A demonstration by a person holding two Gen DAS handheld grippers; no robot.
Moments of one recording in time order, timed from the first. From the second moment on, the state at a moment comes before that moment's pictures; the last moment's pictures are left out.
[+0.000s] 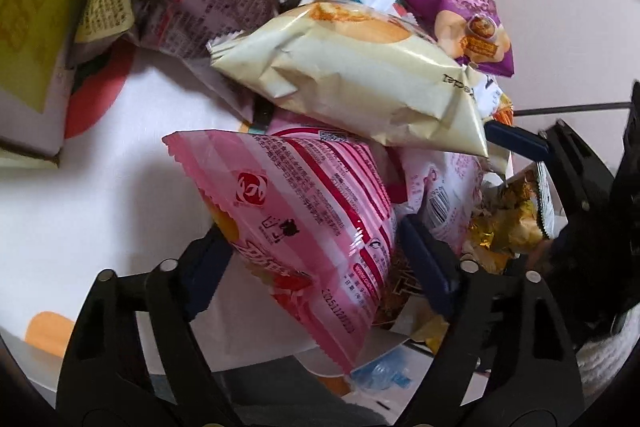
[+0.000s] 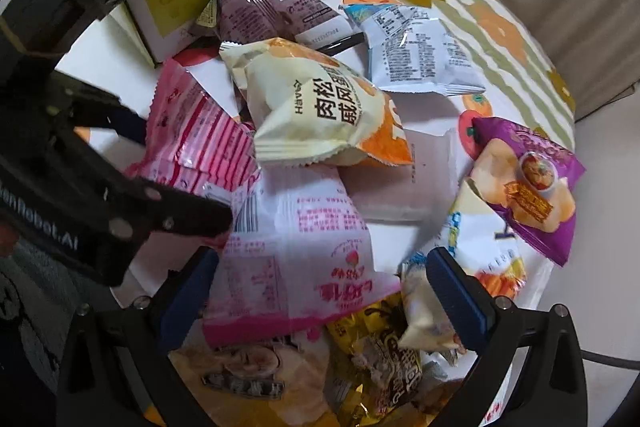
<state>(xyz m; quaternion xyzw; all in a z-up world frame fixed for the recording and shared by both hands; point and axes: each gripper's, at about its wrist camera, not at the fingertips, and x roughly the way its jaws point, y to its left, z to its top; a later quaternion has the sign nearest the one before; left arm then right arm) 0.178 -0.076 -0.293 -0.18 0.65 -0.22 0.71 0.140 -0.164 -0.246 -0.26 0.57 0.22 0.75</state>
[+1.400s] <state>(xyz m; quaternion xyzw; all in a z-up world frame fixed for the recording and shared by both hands) 0.078 0.018 -0.196 -0.24 0.53 -0.15 0.80 0.132 -0.166 -0.206 -0.18 0.54 0.25 0.79</state>
